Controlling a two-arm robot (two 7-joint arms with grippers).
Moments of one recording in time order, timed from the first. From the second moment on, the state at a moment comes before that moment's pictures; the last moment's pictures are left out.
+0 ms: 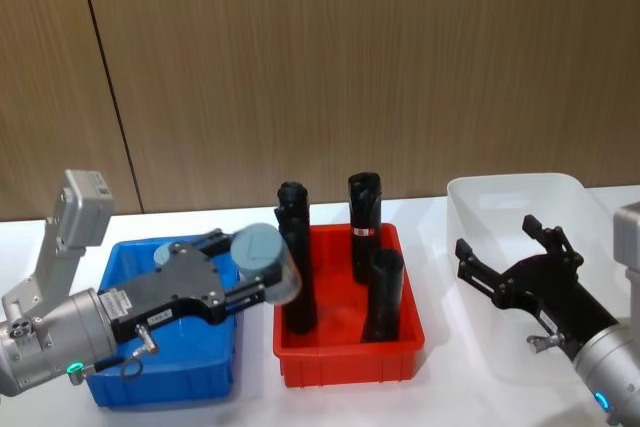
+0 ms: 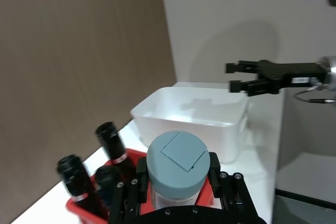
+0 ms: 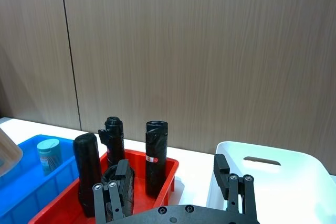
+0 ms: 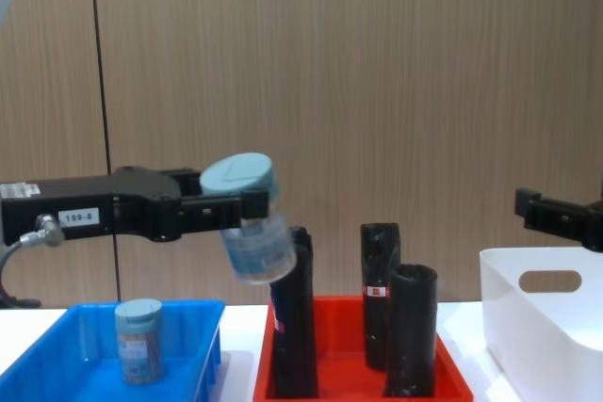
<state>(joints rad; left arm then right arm) -0.35 0.51 0.29 -1.44 -0.48 0.04 -0.83 -0.01 0.34 -0.23 -1.77 0.29 0.03 0.07</state>
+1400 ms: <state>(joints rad) -0.36 0.51 0.32 -1.43 -0.49 0.07 -0.92 0.00 0.35 -0.23 -1.77 0.28 0.06 0.15</state>
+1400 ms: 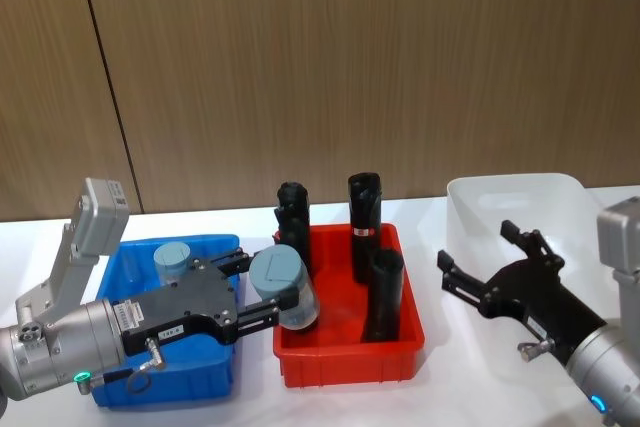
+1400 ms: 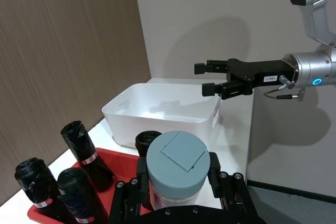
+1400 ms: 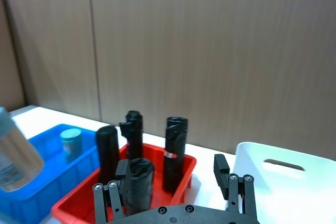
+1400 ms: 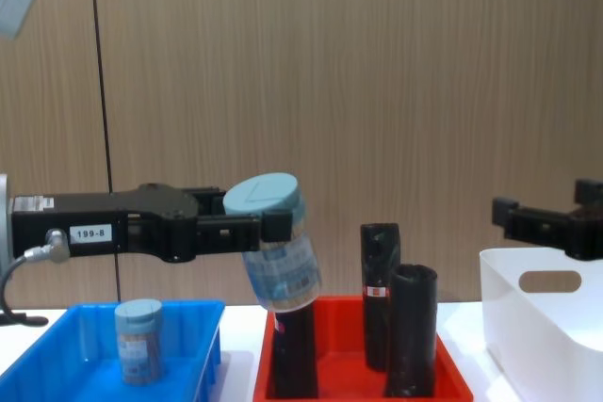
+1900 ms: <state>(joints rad) -0.36 0.51 0.32 -1.43 -0.49 0.07 -0.91 0.03 0.37 -0.23 -1.76 0.29 0.12 0.37</state>
